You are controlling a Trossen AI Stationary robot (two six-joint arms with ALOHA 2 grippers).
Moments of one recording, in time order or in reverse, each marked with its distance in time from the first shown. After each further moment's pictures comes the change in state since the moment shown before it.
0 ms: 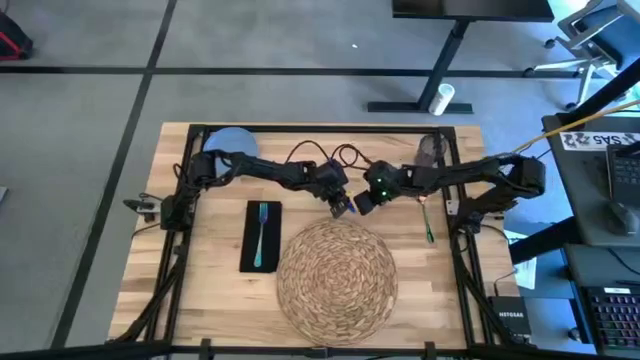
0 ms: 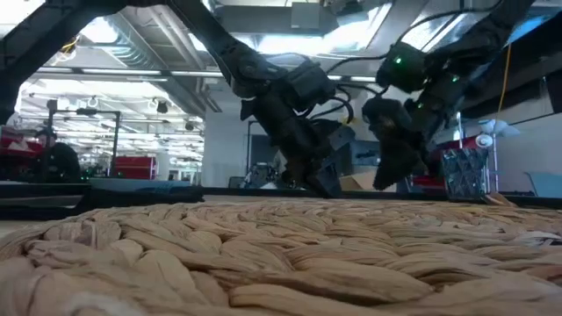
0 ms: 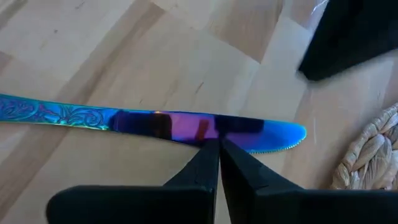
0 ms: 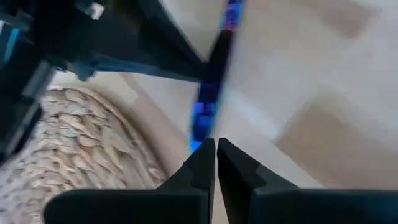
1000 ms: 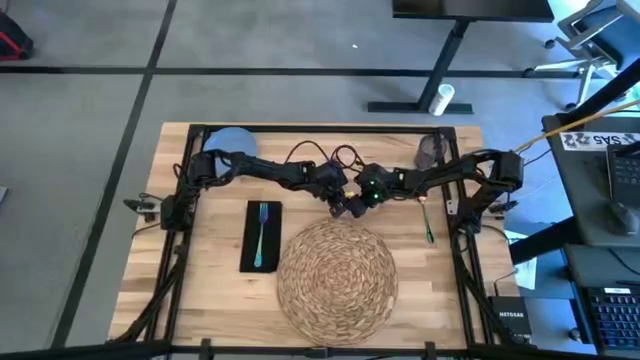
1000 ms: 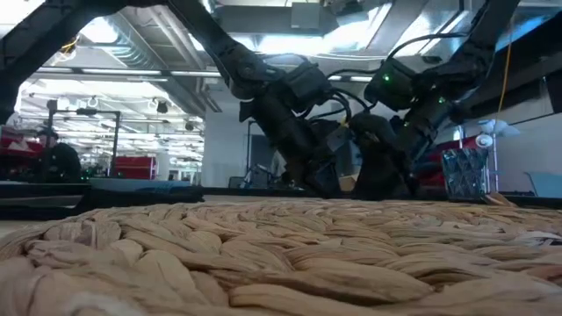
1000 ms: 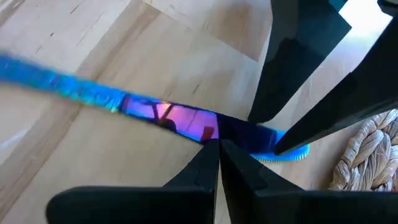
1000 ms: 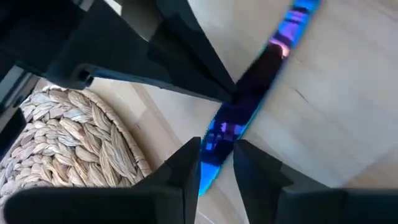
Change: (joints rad) left arm -0.006 0.005 -0.024 0.022 0.008 0.031; right arm -0.005 0.163 0.000 0.205 -0.019 -0.090
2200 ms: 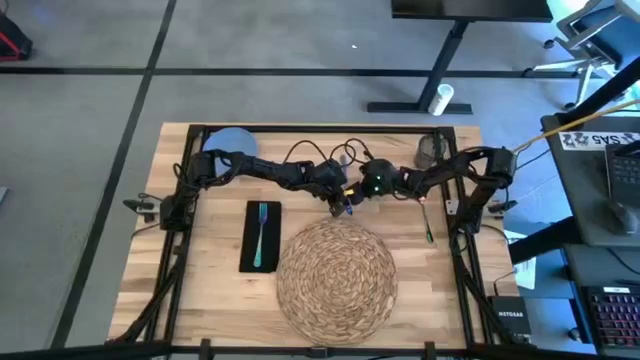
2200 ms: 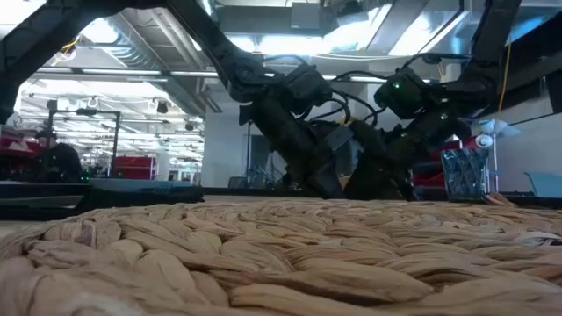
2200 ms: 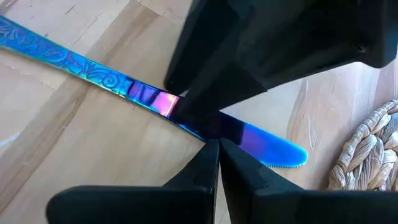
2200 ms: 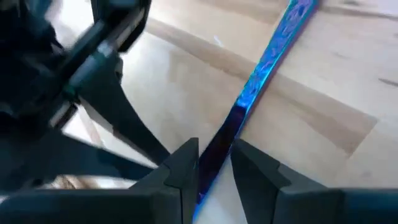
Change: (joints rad) left arm 0.003 0.029 -0.002 0.048 0.031 -0.031; right arm -0.077 0.098 -0.109 0.338 0.103 0.092
